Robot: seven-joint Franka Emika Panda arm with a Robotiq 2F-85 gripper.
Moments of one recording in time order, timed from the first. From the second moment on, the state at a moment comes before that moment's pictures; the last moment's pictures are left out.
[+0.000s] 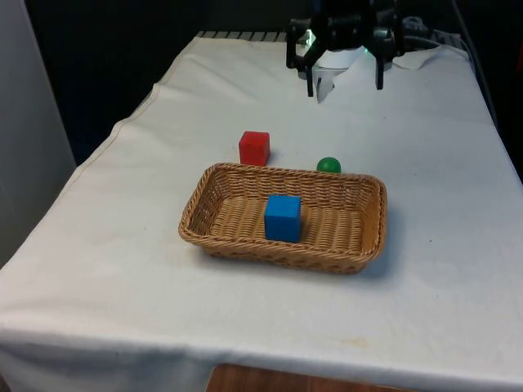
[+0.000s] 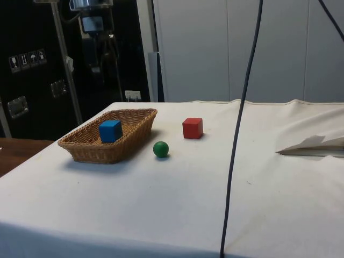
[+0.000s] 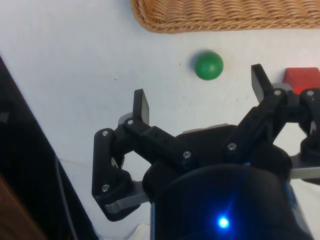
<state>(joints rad) 0.16 0.41 -0.16 -1.65 0.13 2.04 -0.18</state>
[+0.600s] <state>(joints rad) 0.16 0.22 -0.16 -1.81 0.12 2.00 -0.18</state>
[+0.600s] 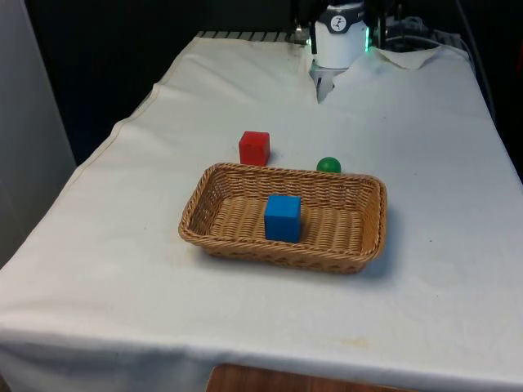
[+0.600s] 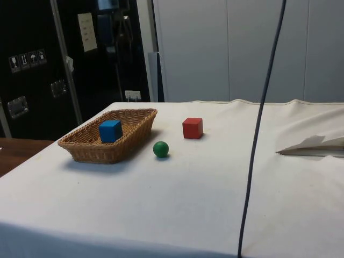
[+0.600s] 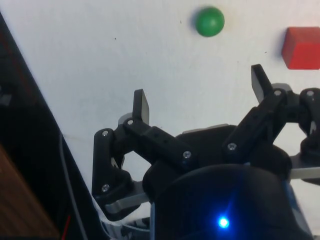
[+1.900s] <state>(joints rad) 0.16 0.08 -0.16 -1.99 0.11 2.02 -0.08</state>
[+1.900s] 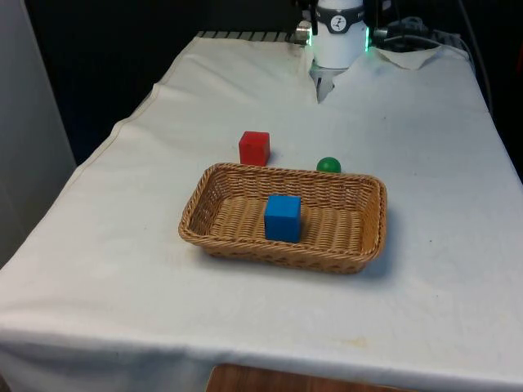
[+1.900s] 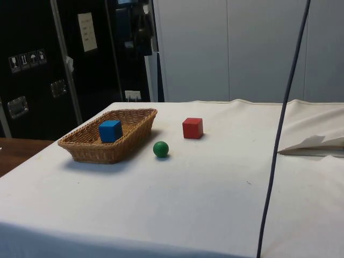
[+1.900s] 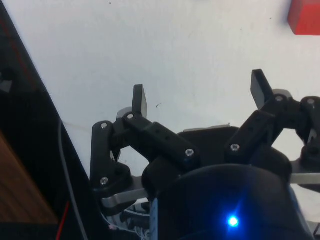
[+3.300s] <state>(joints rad) 0.16 0.18 -0.11 -2.18 0.07 2.36 -0.09</state>
